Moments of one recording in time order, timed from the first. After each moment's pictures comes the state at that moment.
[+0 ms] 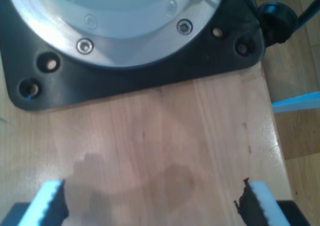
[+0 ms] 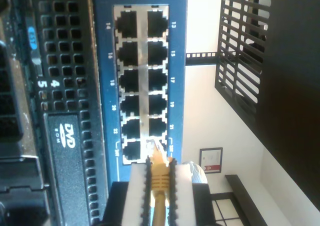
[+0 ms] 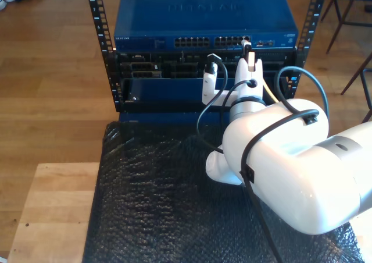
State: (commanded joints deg) left arm 79.7 -32.0 -4.6 3.8 58.7 -182.4; right arm 26.8 44.4 -69.5 33.3 -77.3 -103.8
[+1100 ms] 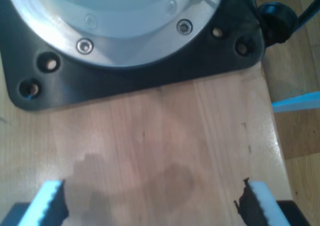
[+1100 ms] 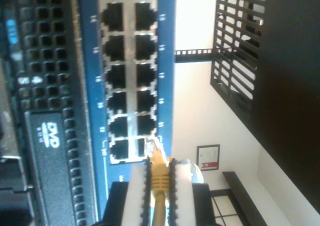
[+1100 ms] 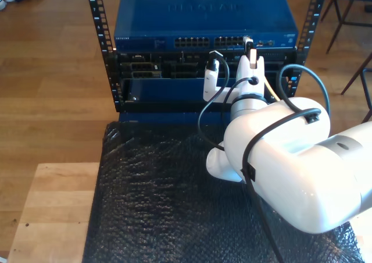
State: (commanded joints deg) left arm 79.7 -32.0 -4.6 3.8 58.7 -182.4; right arm 26.1 44.4 -70.9 33.2 -77.2 -103.7
